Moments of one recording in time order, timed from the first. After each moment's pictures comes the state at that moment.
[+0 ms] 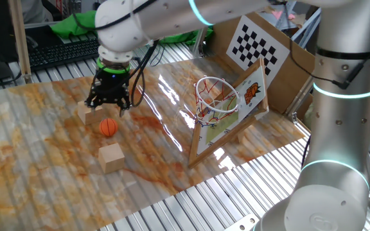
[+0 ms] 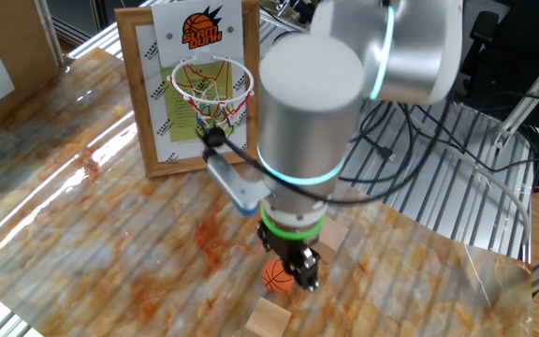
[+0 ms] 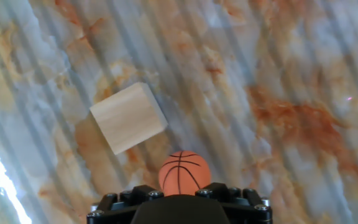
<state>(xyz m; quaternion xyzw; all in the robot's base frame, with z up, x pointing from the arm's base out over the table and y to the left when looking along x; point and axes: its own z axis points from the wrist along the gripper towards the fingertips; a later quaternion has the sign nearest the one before) 0.592 0.170 0.071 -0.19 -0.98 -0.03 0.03</state>
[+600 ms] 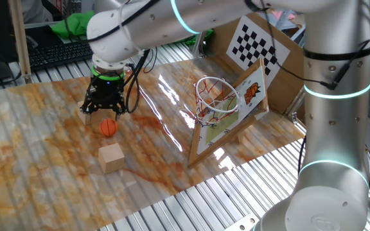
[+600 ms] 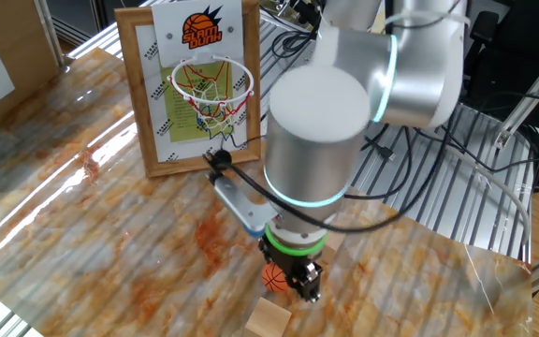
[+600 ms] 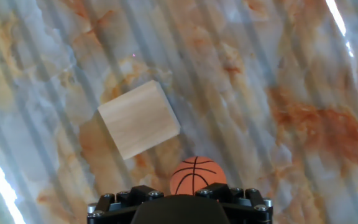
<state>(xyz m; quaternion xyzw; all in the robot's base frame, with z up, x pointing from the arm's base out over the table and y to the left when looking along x) 0.599 0.176 0.049 -0.17 -0.99 -0.02 0.02</state>
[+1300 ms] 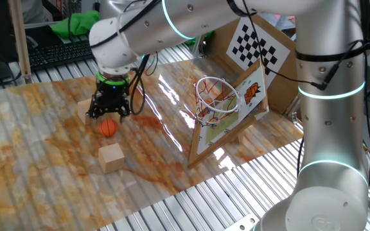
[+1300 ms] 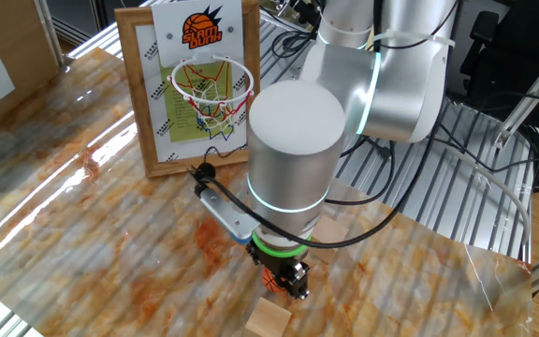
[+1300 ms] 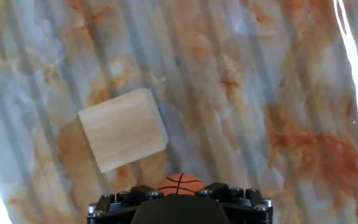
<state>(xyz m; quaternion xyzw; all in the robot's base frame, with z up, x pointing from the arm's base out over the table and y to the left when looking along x) 0.595 0.155 0.027 -0.14 -0.99 -0.02 0.03</state>
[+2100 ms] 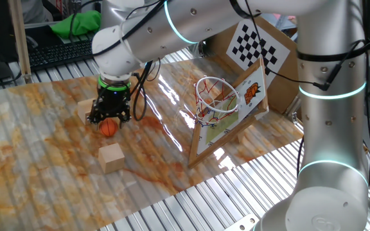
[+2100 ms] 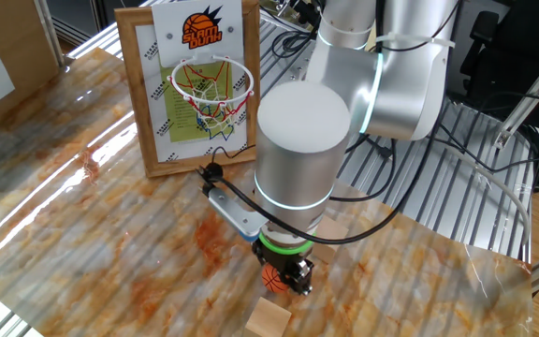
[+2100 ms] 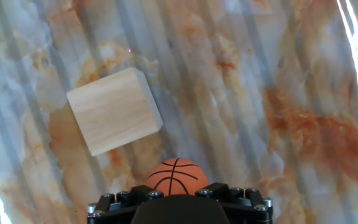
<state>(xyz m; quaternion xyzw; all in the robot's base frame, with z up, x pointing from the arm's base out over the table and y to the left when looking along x) 0.585 0.159 0.019 -0.12 -0.99 -0.03 0.02</state>
